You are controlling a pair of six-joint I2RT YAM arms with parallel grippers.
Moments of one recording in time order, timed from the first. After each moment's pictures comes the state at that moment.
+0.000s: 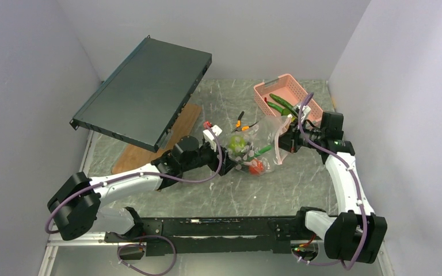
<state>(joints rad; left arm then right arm) -0.90 1.29 0.70 0.35 0.18 -0.28 -0.12 1.08 0.85 -0.50 -1.02 -0.24</state>
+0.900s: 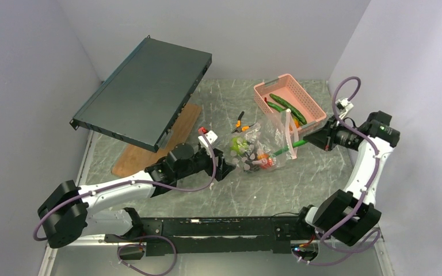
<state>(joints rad) -0.95 1.19 0.63 0.35 0.10 -0.26 -0.57 1.21 1.21 -1.25 -1.19 -0.85</state>
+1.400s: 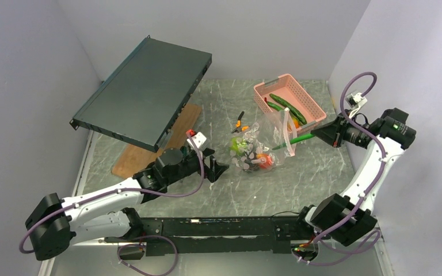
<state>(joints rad) -0.95 1.04 0.56 0.32 0.04 -0.26 -0.67 1.23 1.40 -1.47 -1.25 -0.99</state>
